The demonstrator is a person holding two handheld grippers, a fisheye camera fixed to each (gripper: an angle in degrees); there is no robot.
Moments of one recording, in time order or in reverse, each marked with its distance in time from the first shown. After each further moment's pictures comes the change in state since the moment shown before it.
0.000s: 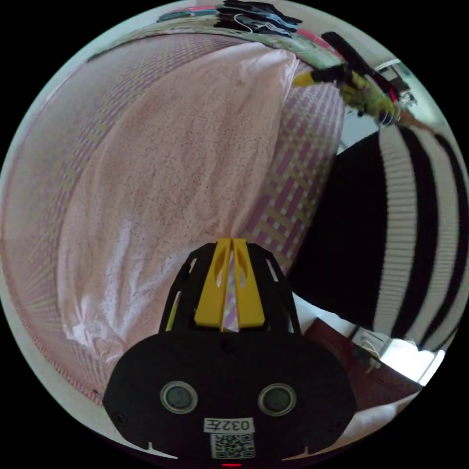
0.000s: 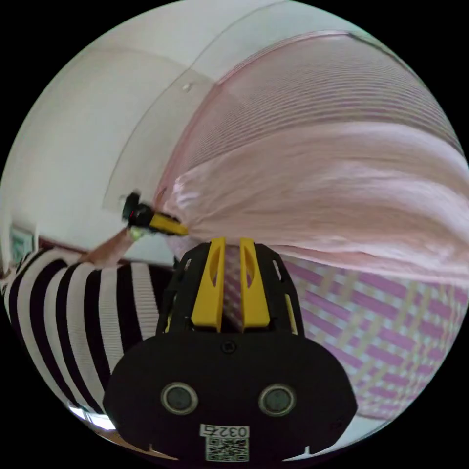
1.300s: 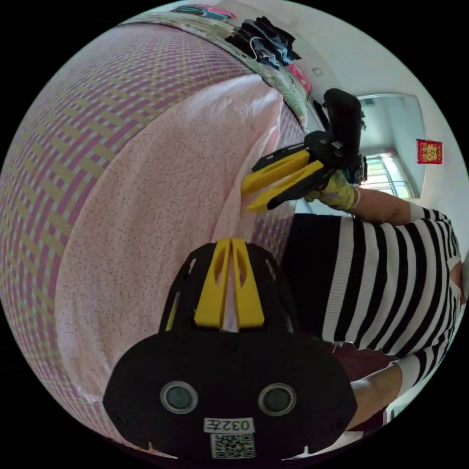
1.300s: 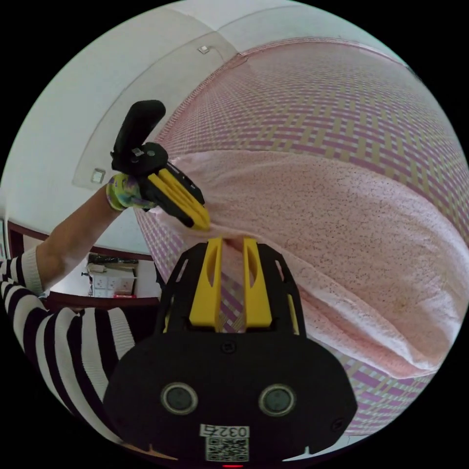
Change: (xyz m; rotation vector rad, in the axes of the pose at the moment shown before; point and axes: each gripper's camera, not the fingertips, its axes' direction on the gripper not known) left arm -0.263 -0.038 -0.142 0.094 0.389 0.030; right arm 0.050 -0.045 0.317 -0.116 0.170 -0.122
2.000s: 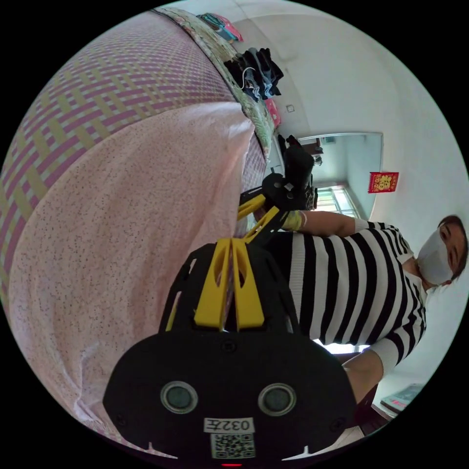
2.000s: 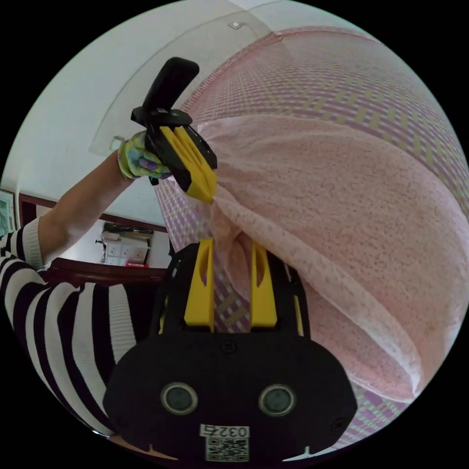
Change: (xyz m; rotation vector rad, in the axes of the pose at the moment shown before) left arm 0.016 0.030 -0.019 0.142 0.339 -0.052; right arm 0.051 0.005 0.073 -0.141 -0.099 -0.122
